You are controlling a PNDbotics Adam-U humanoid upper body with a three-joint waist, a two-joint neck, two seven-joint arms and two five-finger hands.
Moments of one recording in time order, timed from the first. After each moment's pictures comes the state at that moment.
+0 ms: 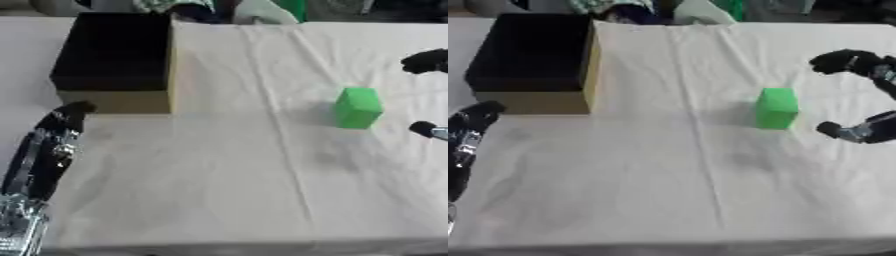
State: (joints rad) left arm -0.15 0.22 -0.06 -1.73 -0.01 -0.16 -0.12; right arm -0.25 -0.86 -0.06 -1.51 -0.04 -0.66 0.50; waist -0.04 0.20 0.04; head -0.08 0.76
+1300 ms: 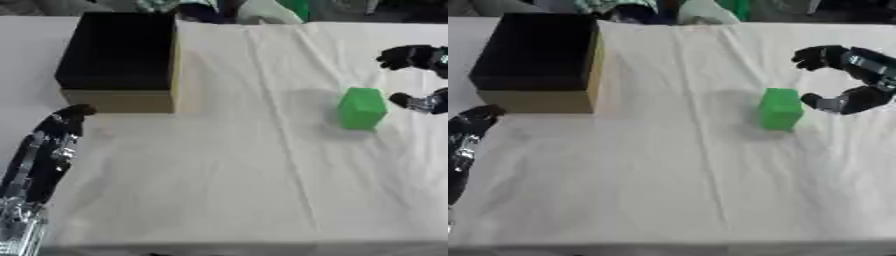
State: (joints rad) left arm -0.15 0.22 -0.07 -1.73 -0.01 -0.17 -0.13; right arm -0.51 -0.82 0.09 -1.14 -0.03 -0.57 0.59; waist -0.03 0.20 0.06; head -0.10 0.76
